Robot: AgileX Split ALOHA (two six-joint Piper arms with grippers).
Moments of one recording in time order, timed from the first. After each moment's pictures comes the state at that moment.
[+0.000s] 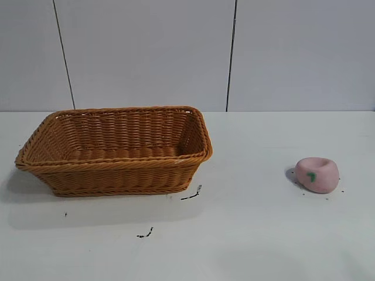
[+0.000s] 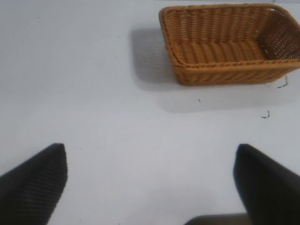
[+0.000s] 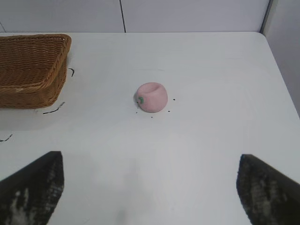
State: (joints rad) left arm -0.02 -0.01 -0.50 -0.04 1.07 0.00; right arm 0.05 0.00 -0.50 0.00 1.03 0.02
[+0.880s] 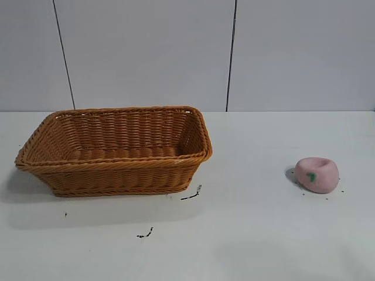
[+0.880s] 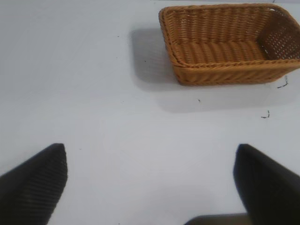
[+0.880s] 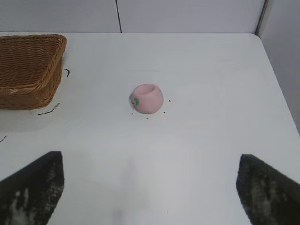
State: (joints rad) left arm -0.02 -0.01 -0.50 -0.04 1.07 0.00; right arm 0.05 0.55 -0.68 -0.02 0.88 0.02
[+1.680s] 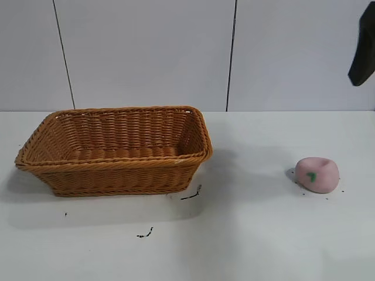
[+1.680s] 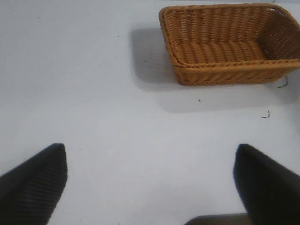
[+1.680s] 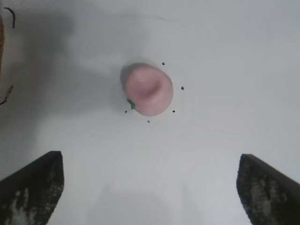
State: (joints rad) left arm -0.02 -0.01 -0.50 -0.04 1.07 0.00; right arm 0.09 1.80 -1.39 0.00 0.95 -0.05
